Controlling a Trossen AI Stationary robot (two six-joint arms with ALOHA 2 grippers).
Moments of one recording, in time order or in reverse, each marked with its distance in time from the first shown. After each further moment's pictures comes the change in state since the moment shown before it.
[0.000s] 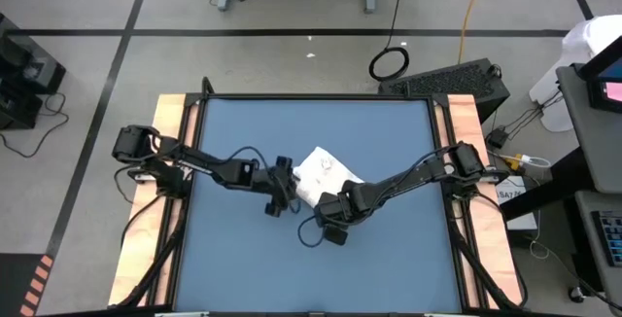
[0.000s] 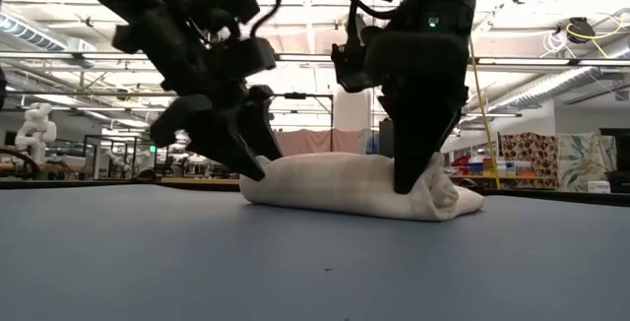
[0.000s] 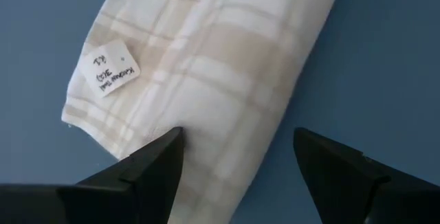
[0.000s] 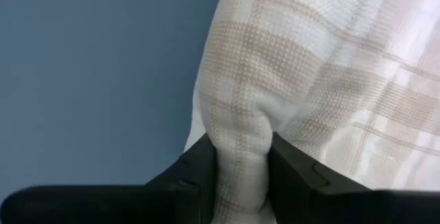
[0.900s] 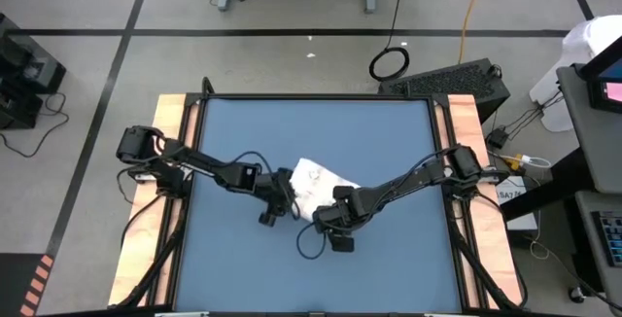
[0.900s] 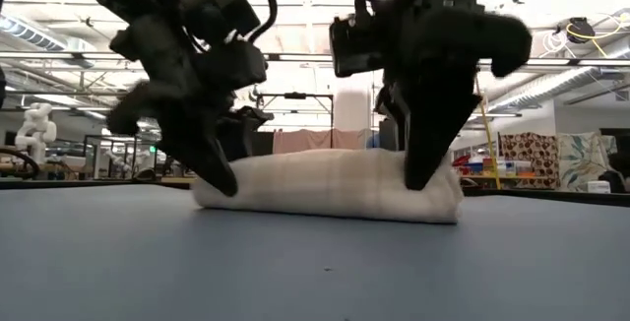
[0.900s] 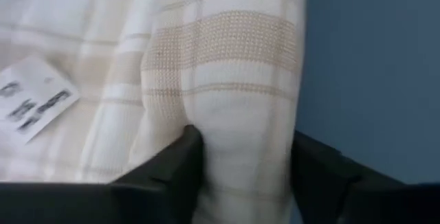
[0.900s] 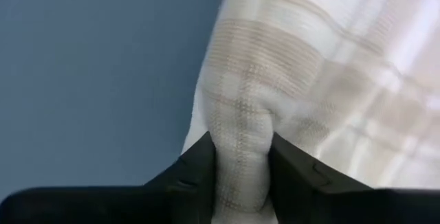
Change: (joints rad) left arm -0.029 0.047 0.004 -0.116 0.223 -0.100; right arm 0.024 0.011 0.049 -0.030 -0.034 -0.313
